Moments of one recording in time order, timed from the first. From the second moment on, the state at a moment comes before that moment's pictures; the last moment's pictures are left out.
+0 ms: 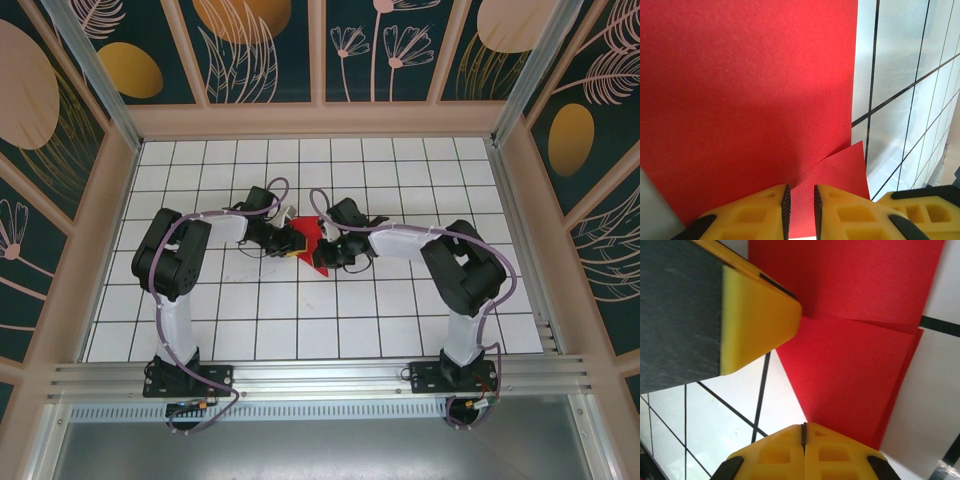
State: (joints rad) left arm -0.40 1.99 1.10 -0.23 0.72 -0.53; right arm 0.70 1.87 1.08 -0.28 -0.44 0.55
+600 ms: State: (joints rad) left arm -0.40 1.99 1.12 -0.27 0.69 -0.52; right arm 0.69 1.86 1.00 -0.26 -0.44 0.57
